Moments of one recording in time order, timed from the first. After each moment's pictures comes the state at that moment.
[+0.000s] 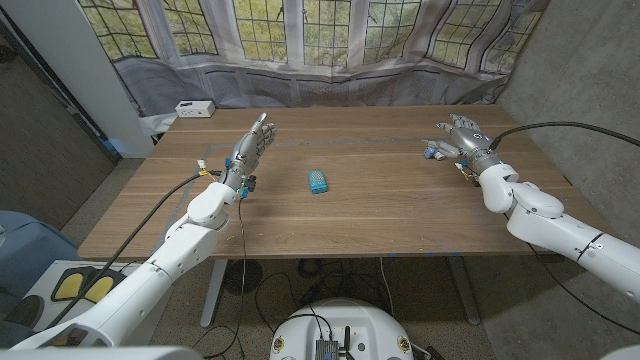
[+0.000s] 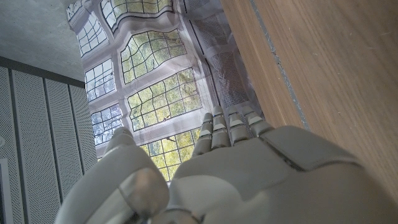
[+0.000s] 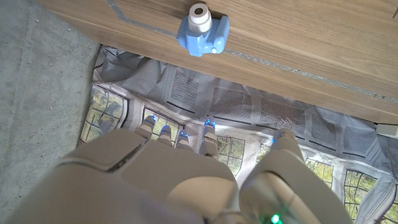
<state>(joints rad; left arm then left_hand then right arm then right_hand) 0.97 0.60 0.34 -1.55 -0.58 -0.29 0.08 0.23 0.05 0.14 -0.05 0.20 0.19 0.13 0.20 0.18 0.23 0.11 0.24 0.19 0.16 0.11 0.20 0.18 0.03 0.10 0.20 0.18 -0.89 -0.98 -0.52 -1.80 -0.44 -0.39 -0.23 0.17 0.08 0.15 -0.10 0.19 0.17 -0.05 0.19 0.19 -0.17 0.09 0.18 0.20 -0.17 0.11 0.18 0.22 -0.17 0.16 0.17 0.18</state>
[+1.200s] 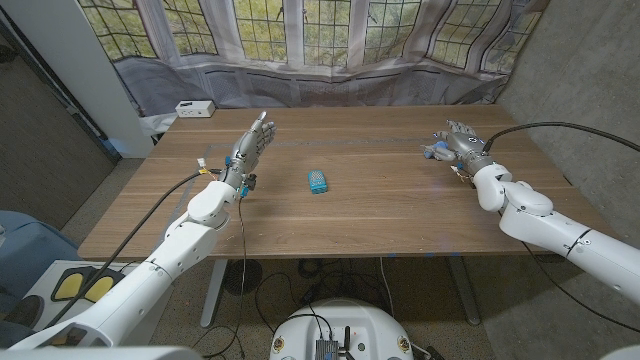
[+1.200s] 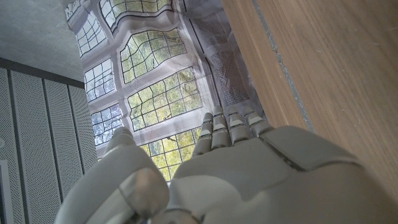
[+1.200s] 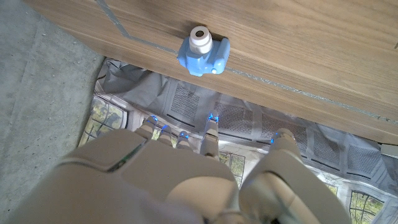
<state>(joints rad) 0.97 0.60 0.33 -1.57 -0.57 -0.27 0.09 0.23 0.05 0.14 -0.05 0.20 0.19 0.13 0.20 0.18 0.23 0.11 0.24 0.19 0.16 0.11 0.19 0.18 0.03 0.11 0.20 0.18 -0.83 -0.95 -0.58 -1.75 -0.46 -0.43 -0.18 0.16 0.09 0.16 -0.09 0.19 0.27 -0.07 0.22 0.19 -0.17 0.05 0.19 0.20 -0.17 0.11 0.18 0.22 -0.17 0.14 0.18 0.18</state>
